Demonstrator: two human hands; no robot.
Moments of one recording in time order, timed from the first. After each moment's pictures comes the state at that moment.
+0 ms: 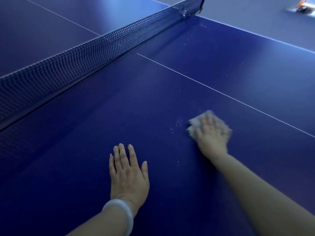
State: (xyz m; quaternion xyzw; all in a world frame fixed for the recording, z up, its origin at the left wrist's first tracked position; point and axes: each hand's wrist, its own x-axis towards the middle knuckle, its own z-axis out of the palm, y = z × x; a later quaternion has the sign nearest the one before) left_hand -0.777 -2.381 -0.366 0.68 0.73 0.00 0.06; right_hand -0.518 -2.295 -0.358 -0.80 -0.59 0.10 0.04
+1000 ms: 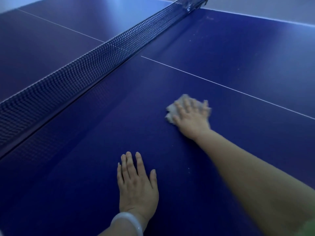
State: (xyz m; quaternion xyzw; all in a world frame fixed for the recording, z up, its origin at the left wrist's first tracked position) left_hand -0.777 -2.381 -0.364 0.68 0.73 -0.02 0.05; right_hand -0.579 -2.206 -0.360 -0.71 -0.71 0.04 -0.02
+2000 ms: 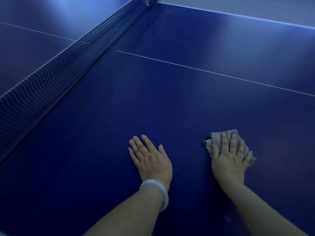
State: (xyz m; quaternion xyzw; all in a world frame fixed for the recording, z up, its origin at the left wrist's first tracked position) left_hand -0.787 -2.381 -0.363 0.68 0.72 0.06 0.14; right_hand -0.612 -2.459 -0.359 -0.93 -0.36 0.08 0.04
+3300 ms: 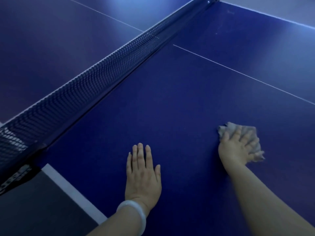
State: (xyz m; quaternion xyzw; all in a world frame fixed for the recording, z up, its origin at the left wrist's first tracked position) left_hand -0.960 -2.407 -0.361 0.74 0.67 0.01 0.10; right_hand -0.695 -2.343 -0.355 -0.94 -0.32 0.15 0.03
